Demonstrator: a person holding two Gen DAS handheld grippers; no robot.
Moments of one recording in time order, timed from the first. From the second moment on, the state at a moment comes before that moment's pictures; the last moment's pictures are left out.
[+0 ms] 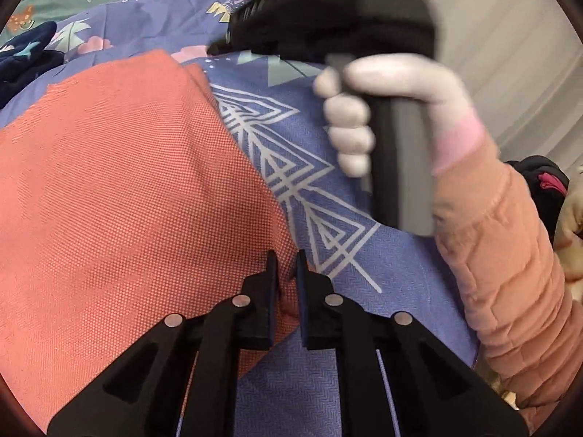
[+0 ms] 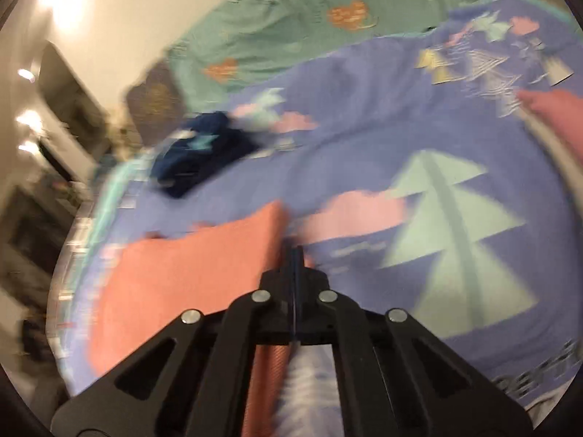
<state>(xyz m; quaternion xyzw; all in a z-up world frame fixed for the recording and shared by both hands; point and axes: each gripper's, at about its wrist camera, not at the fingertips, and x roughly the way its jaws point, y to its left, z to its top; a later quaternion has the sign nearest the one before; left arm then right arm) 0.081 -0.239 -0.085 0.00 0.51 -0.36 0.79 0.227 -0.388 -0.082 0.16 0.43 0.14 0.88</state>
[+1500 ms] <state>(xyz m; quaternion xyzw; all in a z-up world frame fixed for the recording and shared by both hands) 0.199 -0.243 -0.072 0.06 0.47 -0.33 0.81 0.032 -0.411 -0.074 0.15 0.43 0.34 0.82</state>
